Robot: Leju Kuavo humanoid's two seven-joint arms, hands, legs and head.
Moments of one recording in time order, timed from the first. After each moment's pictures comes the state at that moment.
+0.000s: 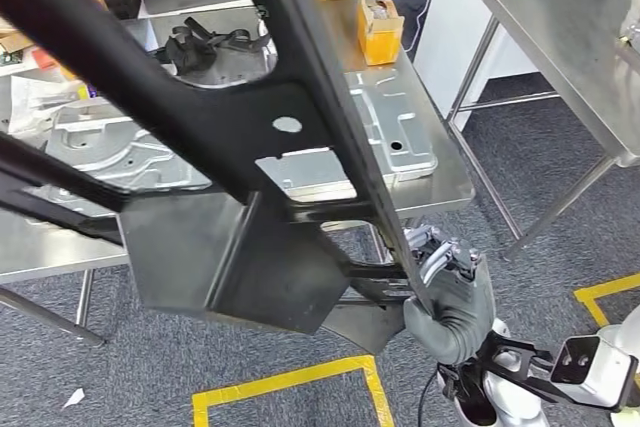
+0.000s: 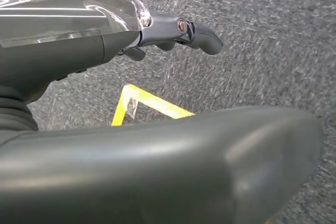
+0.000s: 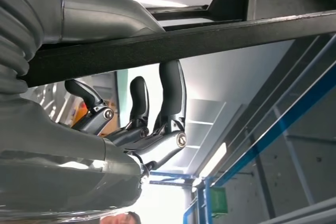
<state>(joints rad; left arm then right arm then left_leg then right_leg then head) -0.05 0.19 -0.95 -0.01 1.52 0.04 -0.48 0.00 -0.04 0.28 -1.98 -0.11 0.44 -0.62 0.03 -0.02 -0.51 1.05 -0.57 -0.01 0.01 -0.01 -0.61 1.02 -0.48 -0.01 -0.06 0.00</state>
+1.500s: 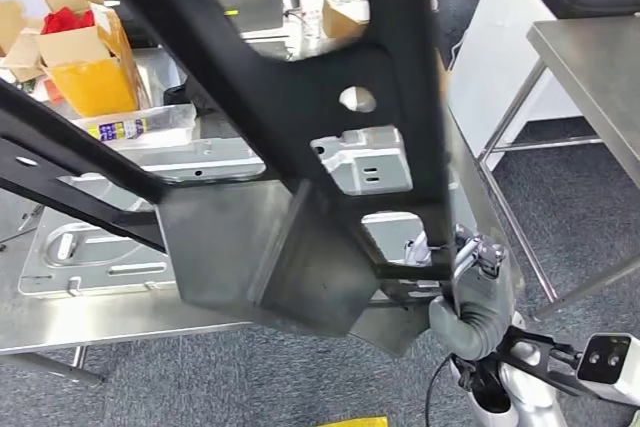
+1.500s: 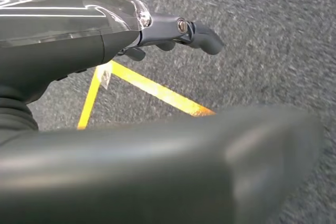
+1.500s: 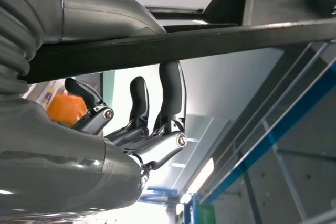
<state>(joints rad) -0.05 0.18 -0.97 -0.01 1.52 0.04 -0.47 -0.01 -0.06 0.22 -1.98 -0.15 0.53 -0.66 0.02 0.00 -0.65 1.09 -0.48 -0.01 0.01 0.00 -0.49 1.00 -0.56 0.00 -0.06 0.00</state>
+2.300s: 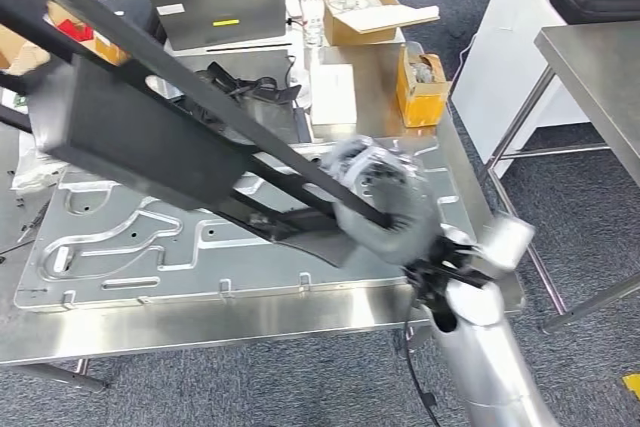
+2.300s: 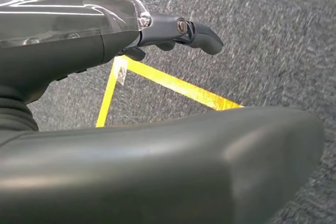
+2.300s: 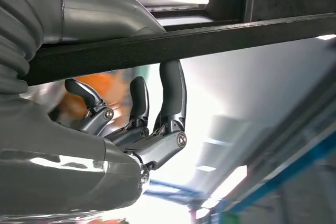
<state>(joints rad) -0.07 0.17 -1.06 -0.04 1.52 0.08 -0.37 -0.37 0.04 0.35 -1.71 0.03 0.35 -0.44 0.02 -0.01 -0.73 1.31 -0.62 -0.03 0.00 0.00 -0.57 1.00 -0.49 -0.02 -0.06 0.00</state>
